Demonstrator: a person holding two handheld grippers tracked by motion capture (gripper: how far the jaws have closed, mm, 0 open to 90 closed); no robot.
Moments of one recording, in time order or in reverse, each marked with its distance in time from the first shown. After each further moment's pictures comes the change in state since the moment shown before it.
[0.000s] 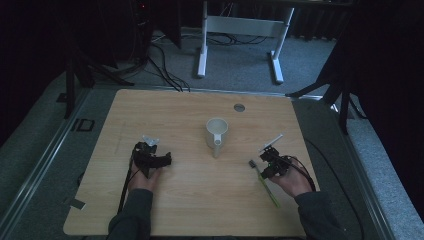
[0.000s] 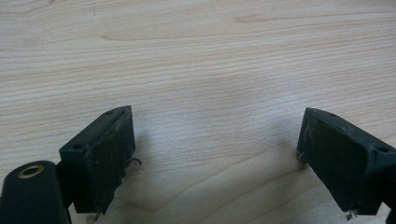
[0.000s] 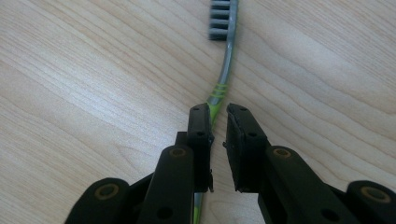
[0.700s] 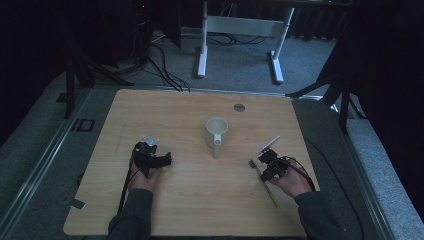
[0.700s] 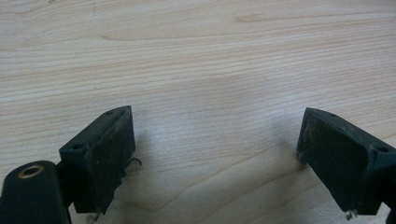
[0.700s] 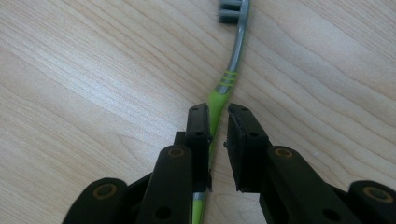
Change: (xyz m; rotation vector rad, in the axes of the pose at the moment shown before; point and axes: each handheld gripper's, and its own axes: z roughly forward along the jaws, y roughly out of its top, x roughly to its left) left arm 0.000 0.000 0.000 0.000 0.000 0.000; right arm 0.002 0.000 0.006 0.054 0.009 -0.018
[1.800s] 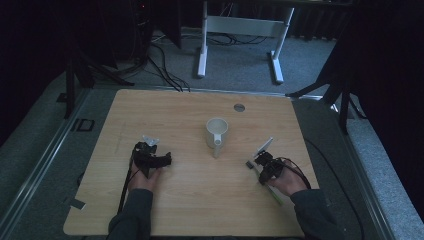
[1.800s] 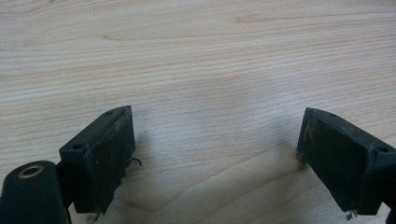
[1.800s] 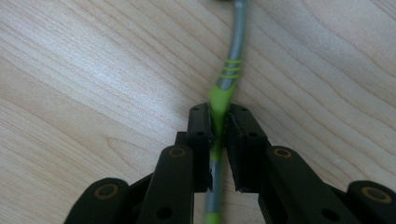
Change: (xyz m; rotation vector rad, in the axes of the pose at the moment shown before) left arm 0.000 0.000 0.000 0.000 0.000 0.000; right arm 0.001 0.007 0.020 0.095 -0.004 -0.018
